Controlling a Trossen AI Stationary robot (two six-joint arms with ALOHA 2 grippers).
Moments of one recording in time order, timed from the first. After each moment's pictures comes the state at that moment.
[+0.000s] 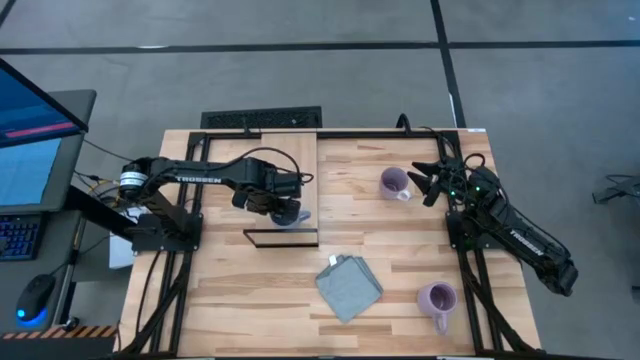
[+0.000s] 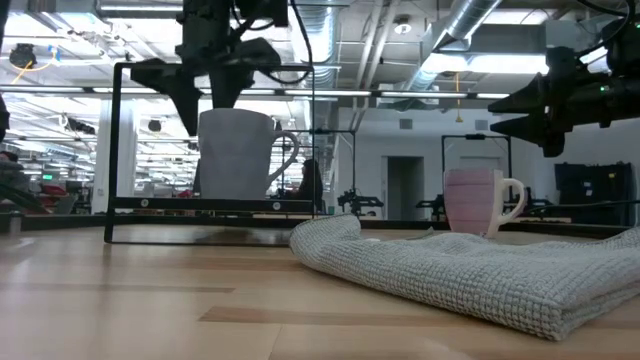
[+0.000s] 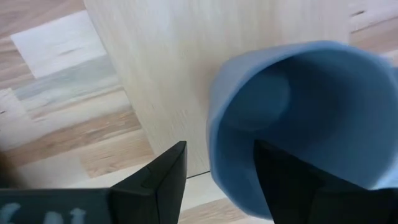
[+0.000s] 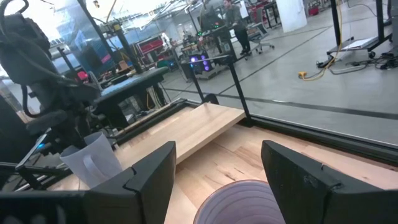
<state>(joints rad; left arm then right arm) 0.09 1.62 1.36 -1.20 0.02 -1.19 -0.76 0.02 0.04 -0.05 -0.29 0.33</state>
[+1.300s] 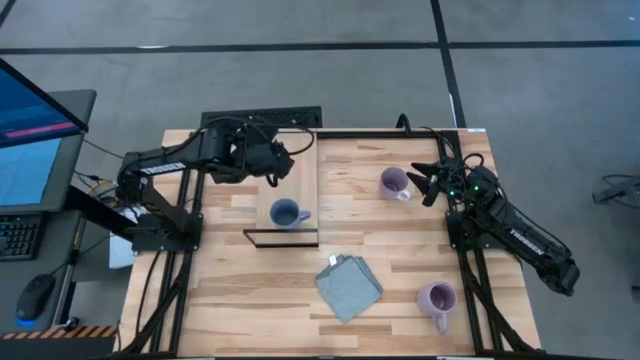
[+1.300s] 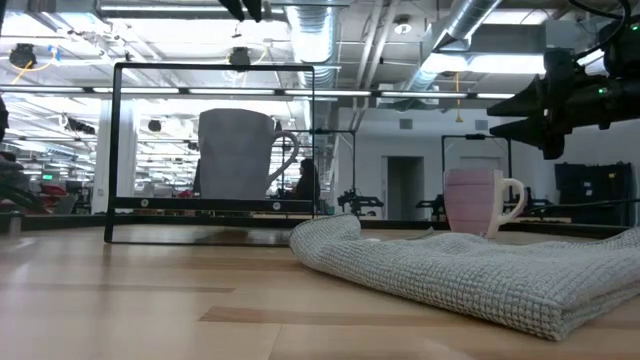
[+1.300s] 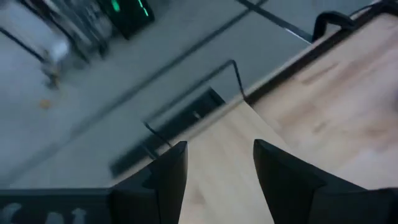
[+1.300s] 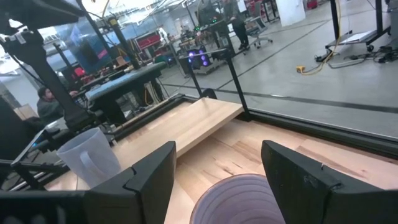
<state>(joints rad) 0.02 1.60 1.93 -1.46 -0.90 -0.68 -0.76 0.05 0.04 -0.05 -0.29 0.33</state>
